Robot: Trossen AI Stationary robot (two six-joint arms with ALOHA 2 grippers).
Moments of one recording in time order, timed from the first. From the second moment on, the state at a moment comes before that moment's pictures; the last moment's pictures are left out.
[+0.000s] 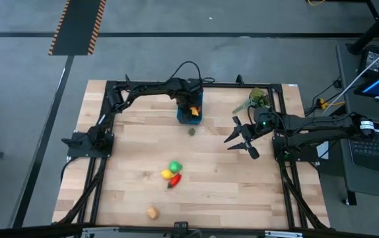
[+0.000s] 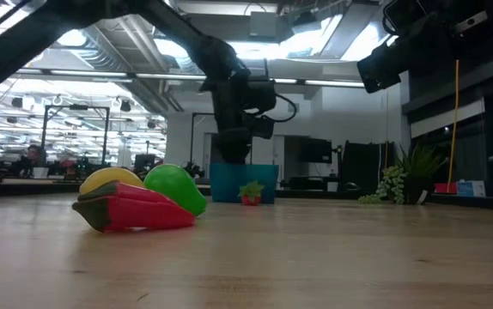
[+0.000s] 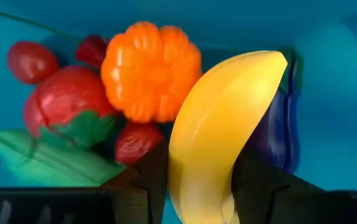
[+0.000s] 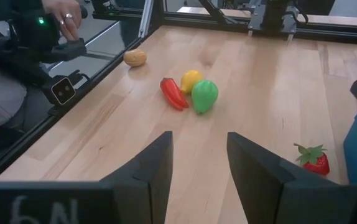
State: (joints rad) left arm 0.46 2.18 1.72 -0.86 0.08 0.38; right arm -0.13 0.92 0.47 0.04 -0.49 -0.16
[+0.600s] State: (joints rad) left arm 0.40 2.18 1.78 -0.97 -0.01 0.35; right arm -0.13 0.92 0.47 0.03 -0.49 -0.17
